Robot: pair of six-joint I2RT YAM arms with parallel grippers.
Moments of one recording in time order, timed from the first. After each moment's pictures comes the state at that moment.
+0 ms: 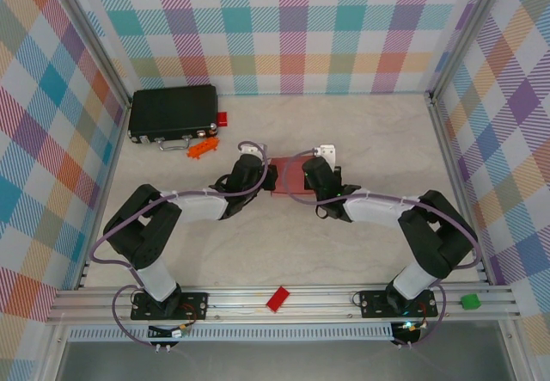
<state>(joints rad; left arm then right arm) -0.66 1.70 0.82 0.36 -0.12 -0.52 0.72 1.59 0.79 0.13 0.57 0.43</state>
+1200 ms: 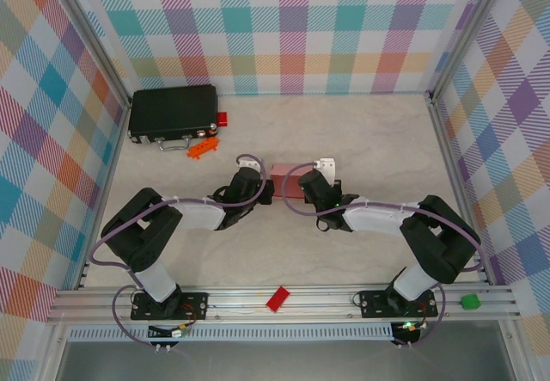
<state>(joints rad) -0.69 1.68 0.71 0.38 -0.11 -0.55 0.79 1.56 0.73 0.04 0.62 0.52</state>
